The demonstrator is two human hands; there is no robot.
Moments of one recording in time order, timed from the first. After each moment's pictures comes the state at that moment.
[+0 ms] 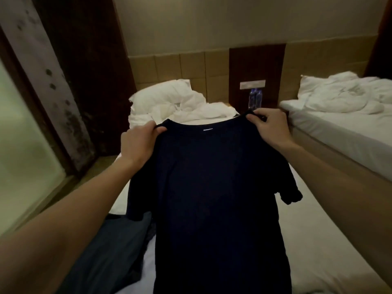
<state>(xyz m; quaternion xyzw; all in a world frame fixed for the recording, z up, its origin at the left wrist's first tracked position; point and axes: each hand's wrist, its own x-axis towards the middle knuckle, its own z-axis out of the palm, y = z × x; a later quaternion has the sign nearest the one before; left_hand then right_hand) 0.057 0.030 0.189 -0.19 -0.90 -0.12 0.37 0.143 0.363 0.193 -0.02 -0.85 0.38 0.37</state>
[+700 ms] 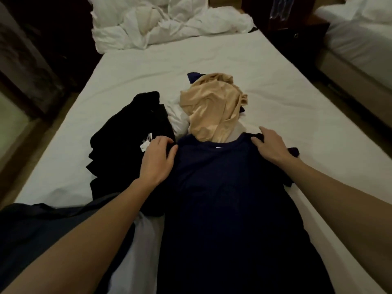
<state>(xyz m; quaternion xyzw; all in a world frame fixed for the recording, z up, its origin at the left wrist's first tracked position) -0.121 0.085 -0.119 -0.20 -0.94 -0.26 0.12 -0.070 0.420 -0.128 -0.20 -0.94 0.28 0.01</state>
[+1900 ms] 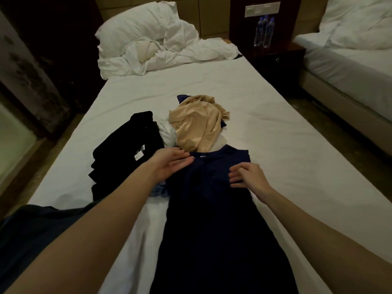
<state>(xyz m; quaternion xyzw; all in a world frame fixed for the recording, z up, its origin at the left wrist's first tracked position) -0.061 0.157 -0.020 0.15 -0.57 -0.75 -0.30 0.036 0.380 -0.100 -0.26 -0.71 0.65 0.01</state>
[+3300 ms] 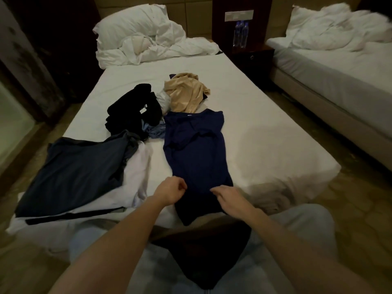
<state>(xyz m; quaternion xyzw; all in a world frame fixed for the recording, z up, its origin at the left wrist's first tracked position) 0.234 0.066 -0.134 -0.22 -0.93 -0.21 -0.21 0.348 0.277 -0.161 0.01 -0.96 0.25 -0.06</state>
